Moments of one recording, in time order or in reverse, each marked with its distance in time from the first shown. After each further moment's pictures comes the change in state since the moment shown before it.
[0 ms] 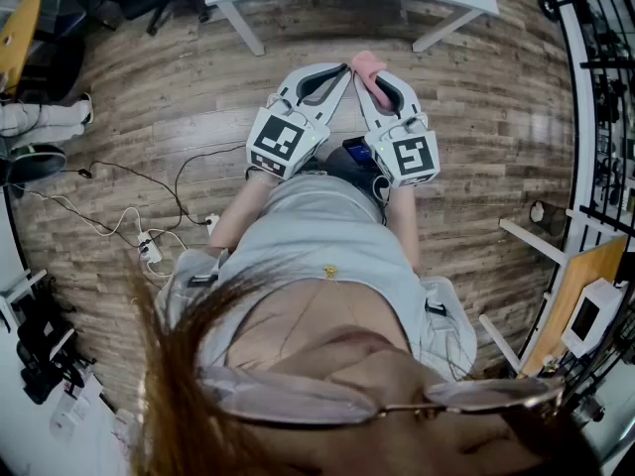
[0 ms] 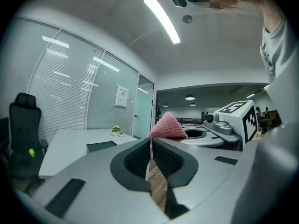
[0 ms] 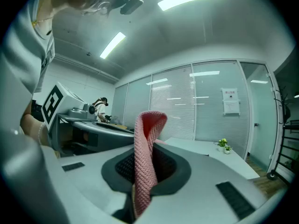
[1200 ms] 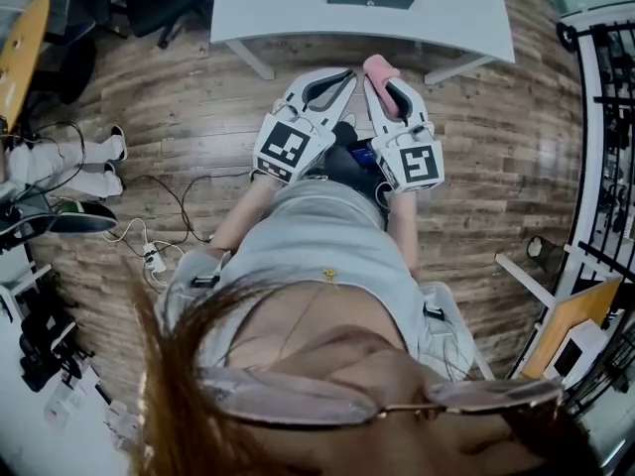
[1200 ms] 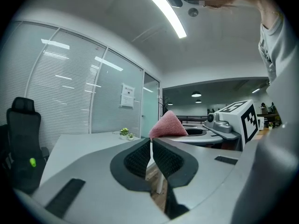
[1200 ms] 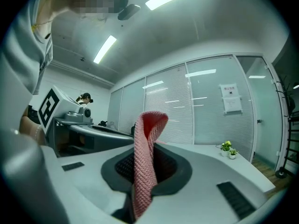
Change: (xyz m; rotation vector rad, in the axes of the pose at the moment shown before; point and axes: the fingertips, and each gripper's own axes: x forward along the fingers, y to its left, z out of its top) left arm 0.102 0.104 0.023 0.022 0.006 0.064; right arm 0.104 -0.110 0.005 0.043 -0.061 0.006
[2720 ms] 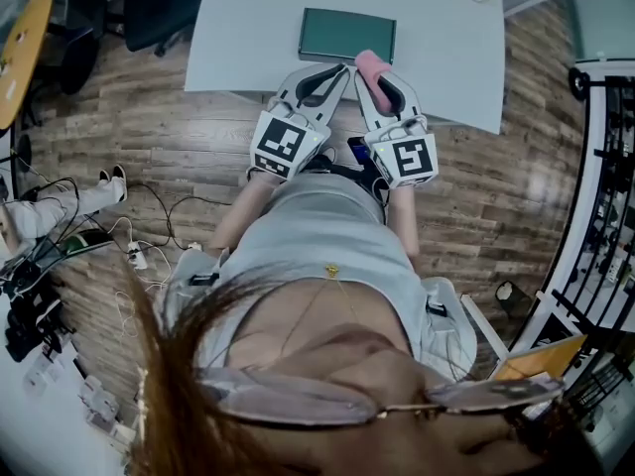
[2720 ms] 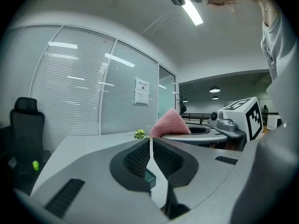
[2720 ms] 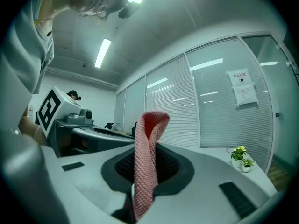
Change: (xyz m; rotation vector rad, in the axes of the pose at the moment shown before) left arm 0.185 0.116 0.028 -0.029 0.032 0.174; right arm 0.131 -0.176 -0.002 0.020 -0.003 0.156
